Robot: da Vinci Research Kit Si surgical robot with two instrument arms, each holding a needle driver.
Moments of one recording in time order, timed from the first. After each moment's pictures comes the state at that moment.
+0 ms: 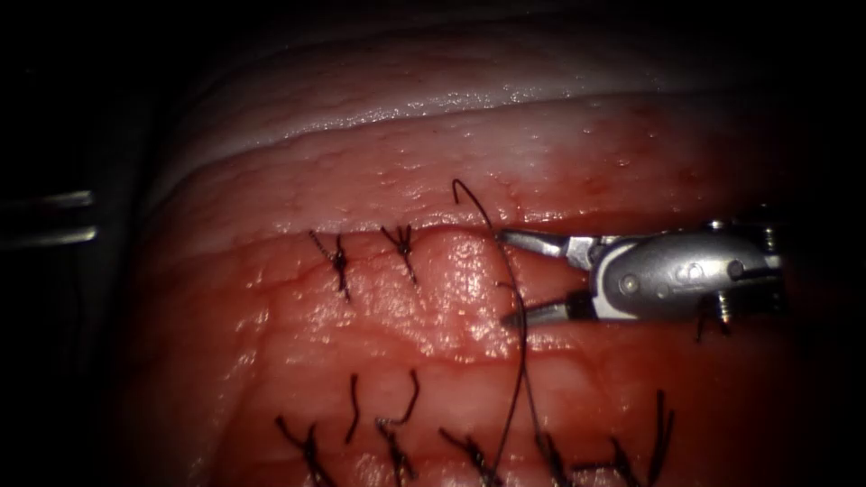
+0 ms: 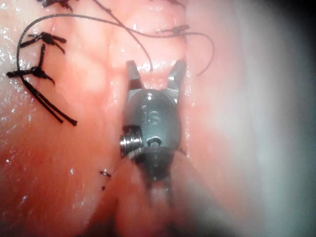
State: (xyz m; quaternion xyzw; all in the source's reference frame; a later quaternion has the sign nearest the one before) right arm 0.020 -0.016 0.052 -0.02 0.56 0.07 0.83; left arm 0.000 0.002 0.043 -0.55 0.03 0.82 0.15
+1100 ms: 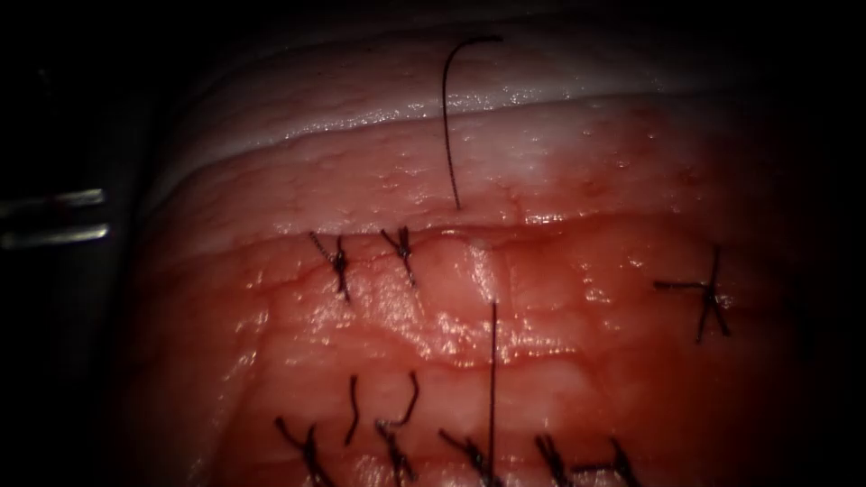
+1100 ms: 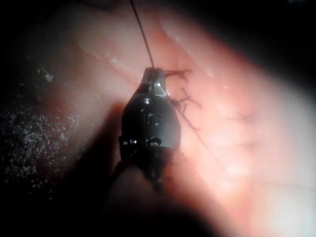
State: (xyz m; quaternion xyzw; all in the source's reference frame) right arm 0.023 -0.028 0.029 0.07 0.53 -0.03 0.84; left arm 0.000 0.003 0.043 -0.55 0.03 0.82 0.15
